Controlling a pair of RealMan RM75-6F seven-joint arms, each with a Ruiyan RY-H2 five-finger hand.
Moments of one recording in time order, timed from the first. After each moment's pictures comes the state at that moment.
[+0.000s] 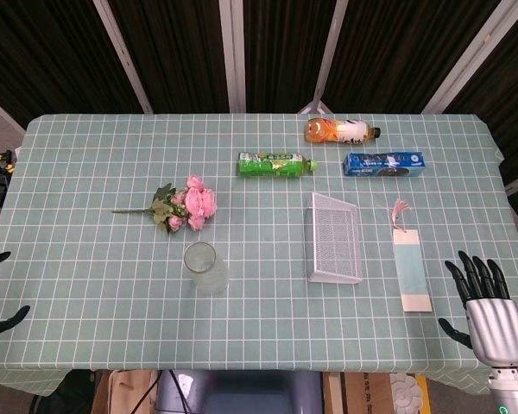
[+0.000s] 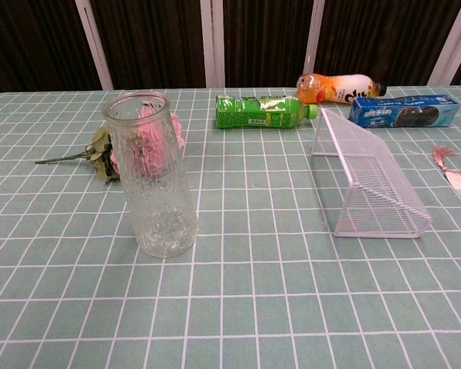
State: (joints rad) left arm 0.02 -1.10 -0.07 -1.79 1.50 1.63 0.17; right arm 0.01 -1.11 0.04 -1.73 -1.61 1.57 -0.23
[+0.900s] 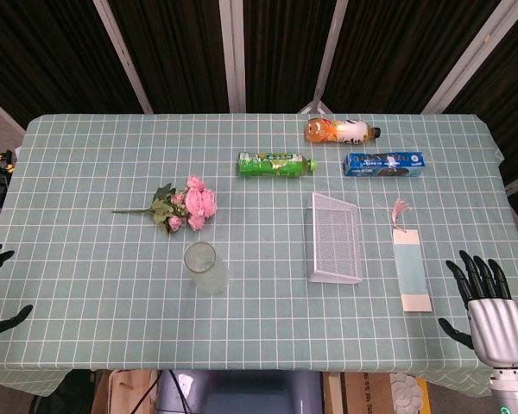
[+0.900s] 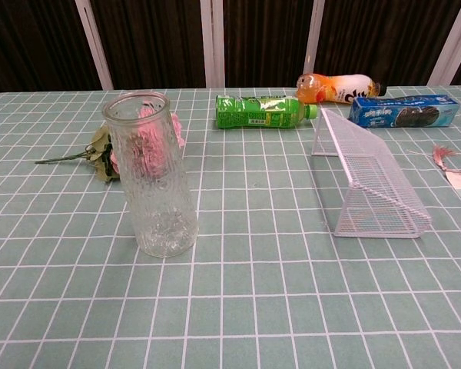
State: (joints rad) left arm 0.01 -1.11 -0.08 -1.77 1.49 1.61 0.16; right arm 0.01 -1.10 0.04 -1.74 -1.62 1.58 -0.21
